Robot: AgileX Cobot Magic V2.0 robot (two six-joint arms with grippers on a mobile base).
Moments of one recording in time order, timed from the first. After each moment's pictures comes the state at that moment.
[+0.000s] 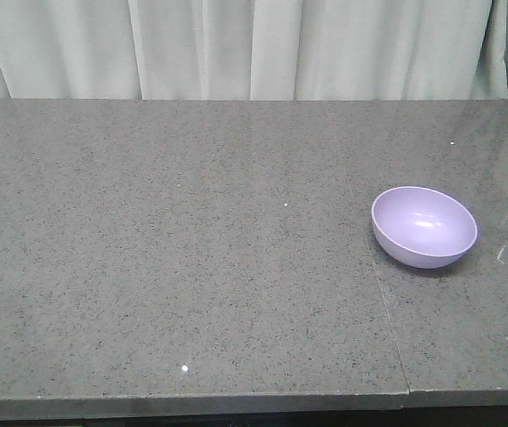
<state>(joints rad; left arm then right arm) -0.09 -0.01 0.03 -0.09 0.13 0.06 -0.06 -0.01 0.03 0.12 0.02 -0.24</state>
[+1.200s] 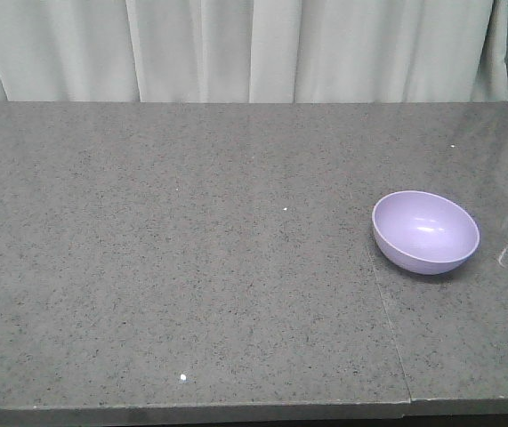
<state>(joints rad) -0.09 -0.01 0.03 -0.09 0.13 0.06 -0.06 -0.01 0.03 0.12 0.02 -0.24</state>
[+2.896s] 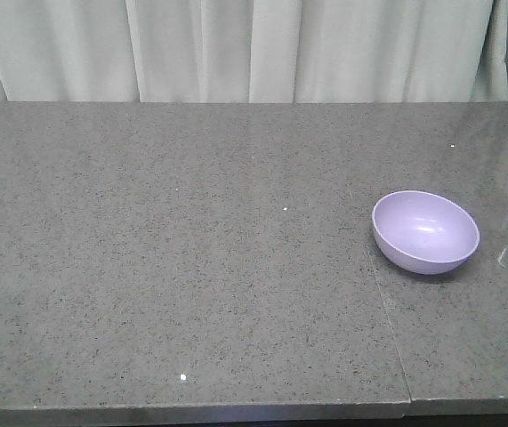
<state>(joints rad) -0.09 -0.01 0.03 -0.09 0.13 0.06 -0.06 -0.01 0.03 0.12 0.02 -0.24</state>
